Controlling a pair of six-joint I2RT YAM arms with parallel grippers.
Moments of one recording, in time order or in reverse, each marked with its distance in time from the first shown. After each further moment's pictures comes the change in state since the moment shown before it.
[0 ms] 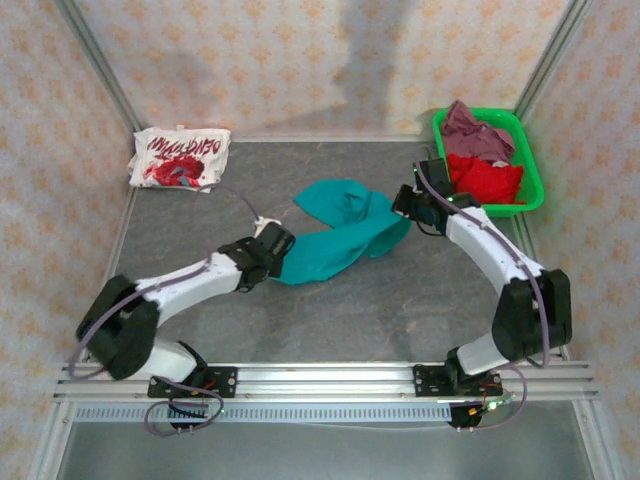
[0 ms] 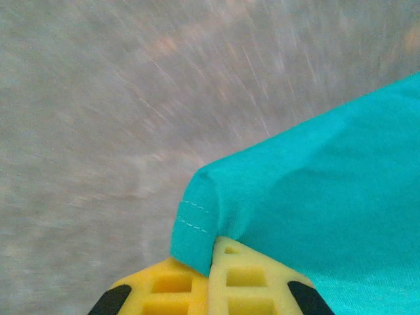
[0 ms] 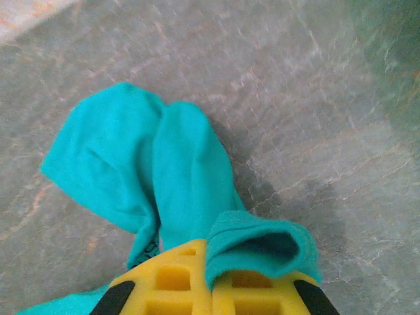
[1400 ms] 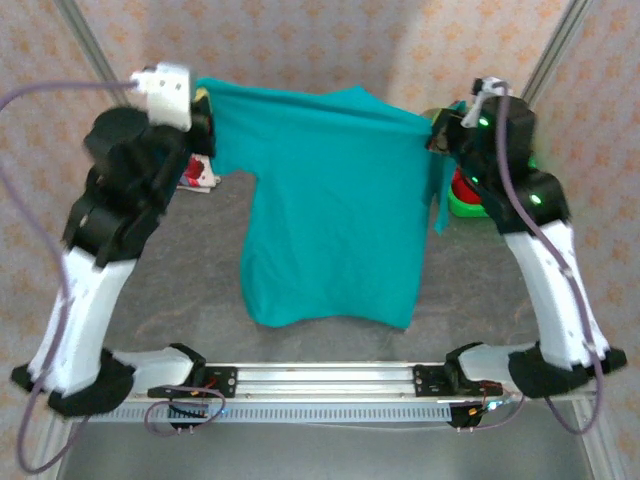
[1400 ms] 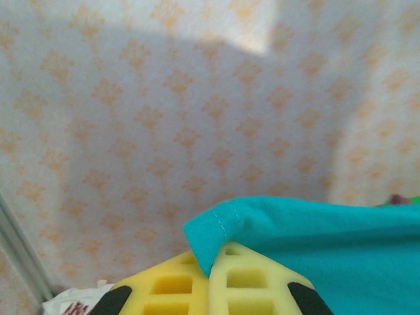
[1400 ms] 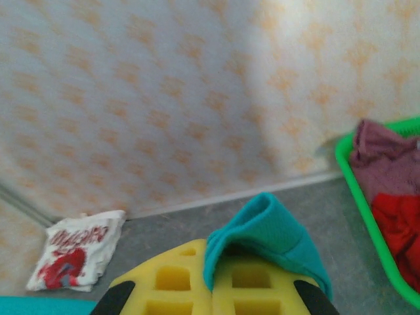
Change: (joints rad) left arm 0.230 -0.041 1.106 -0.179 0.170 0.500; right arm 0.074 -0.124 0.638 -0.246 0.211 -0.103
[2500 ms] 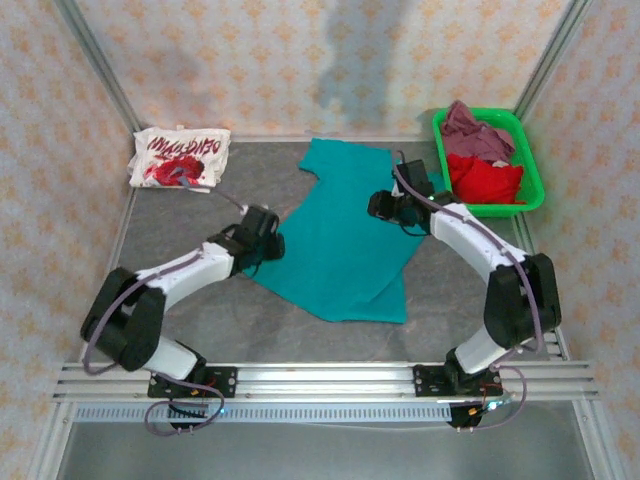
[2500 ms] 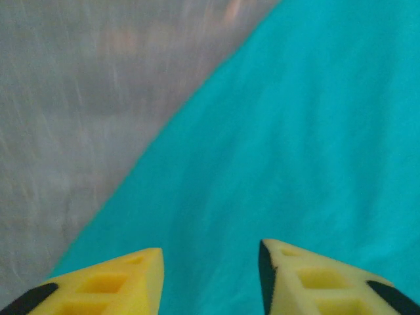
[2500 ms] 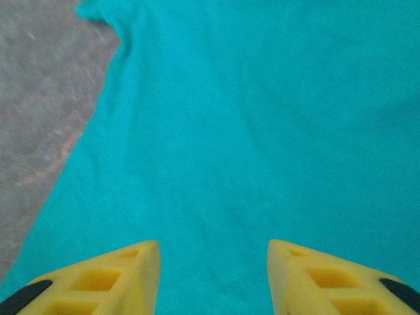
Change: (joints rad) left arm -0.074 0.176 -1.130 0.355 0.181 -0.679; right arm 0.011 0.256 -0.633 0.291 -0.309 0.078
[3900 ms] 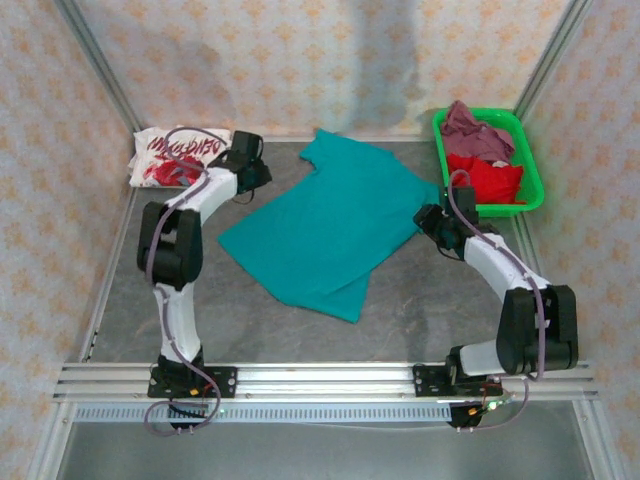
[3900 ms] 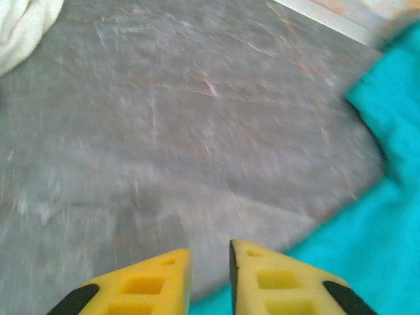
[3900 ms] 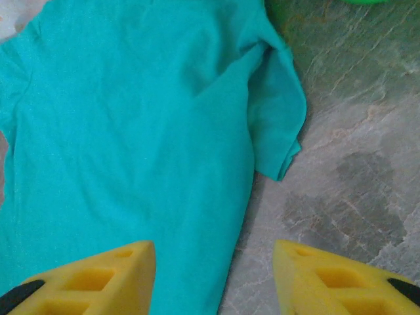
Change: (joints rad) left arm 0.266 0.487 0.739 -0.119 0.034 0.016; right arm -0.280 -0.196 -0.334 0.196 -0.003 0.209
